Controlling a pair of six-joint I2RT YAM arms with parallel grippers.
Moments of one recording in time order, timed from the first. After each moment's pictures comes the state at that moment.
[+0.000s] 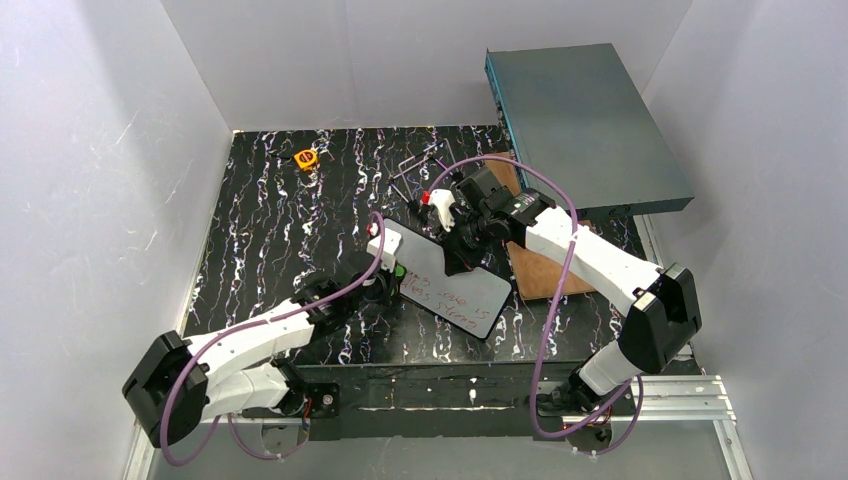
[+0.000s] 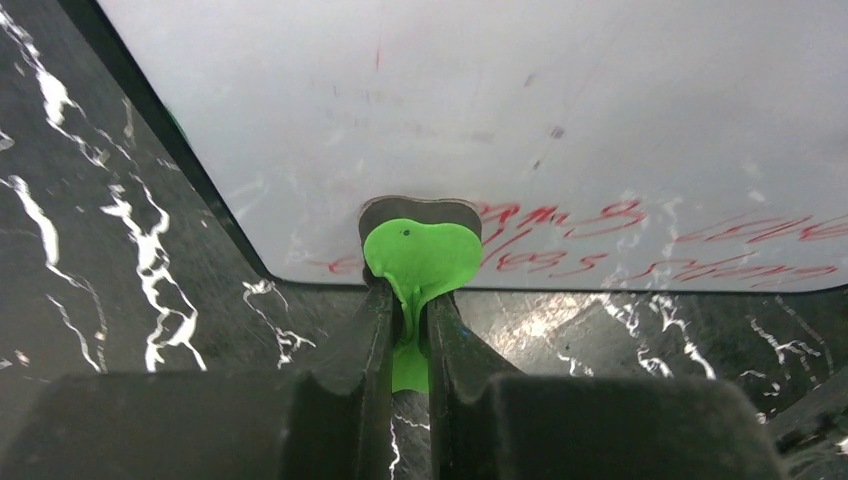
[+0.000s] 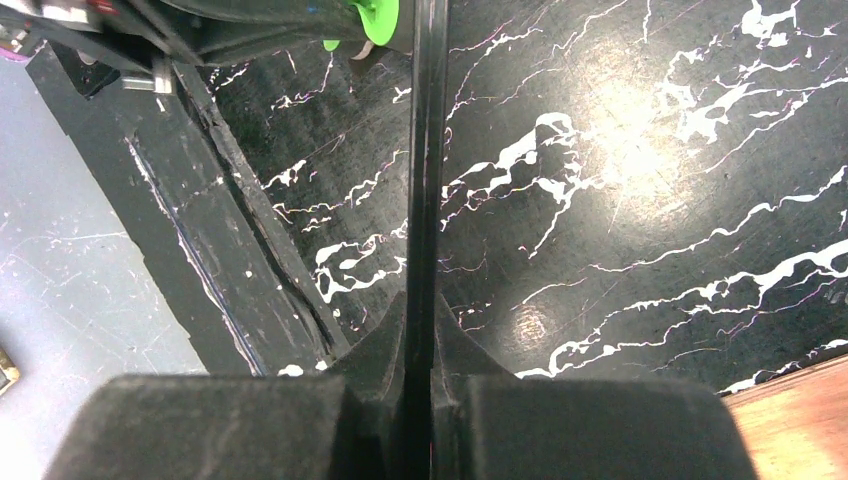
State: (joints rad) left arm -0.81 1.08 0.54 -0.05 -0.22 -0.19; right arm 0.75 1.53 1.35 -0.83 -0.45 -0.16
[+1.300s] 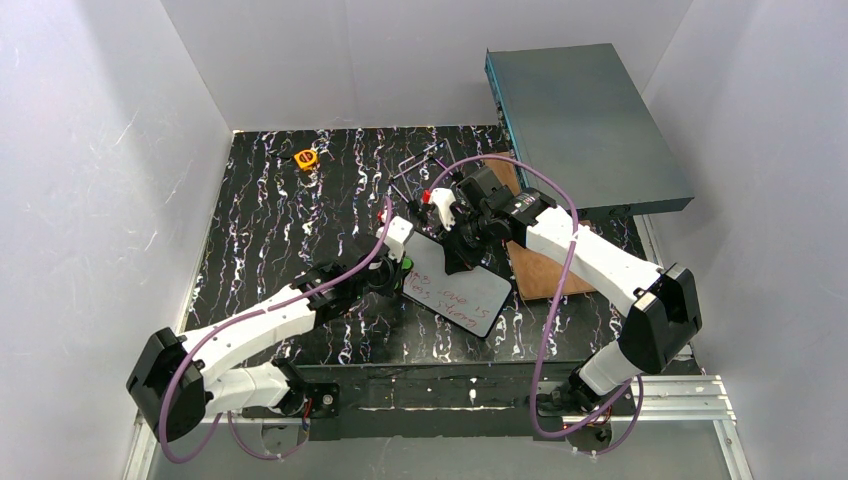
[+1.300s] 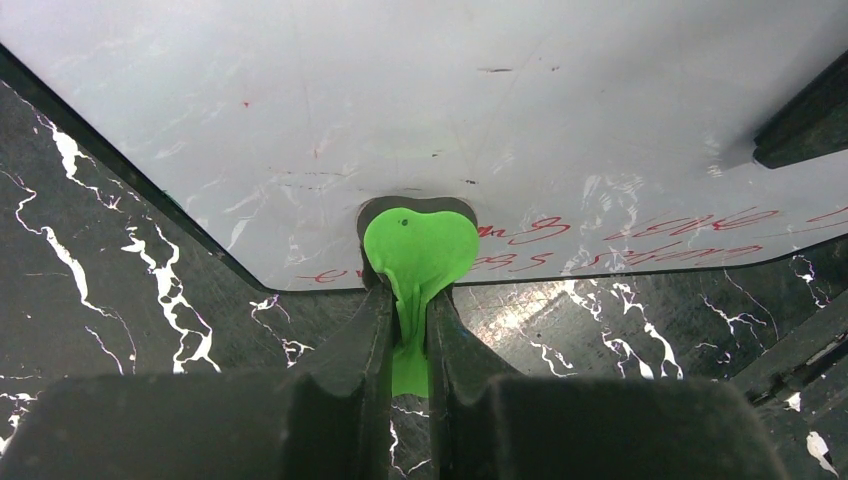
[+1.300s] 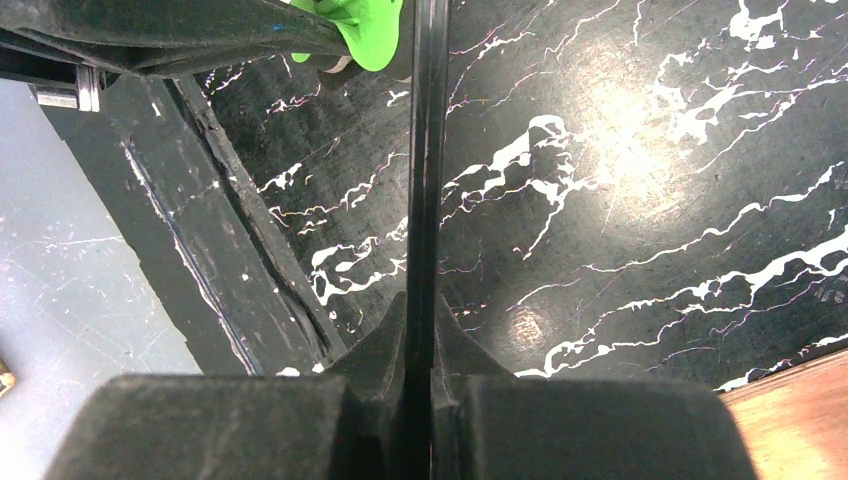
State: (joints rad) left arm -0.81 1.12 0.70 -0.22 -0.15 -0.14; right arm 0.75 1.53 1.35 -0.83 -0.45 -0.16
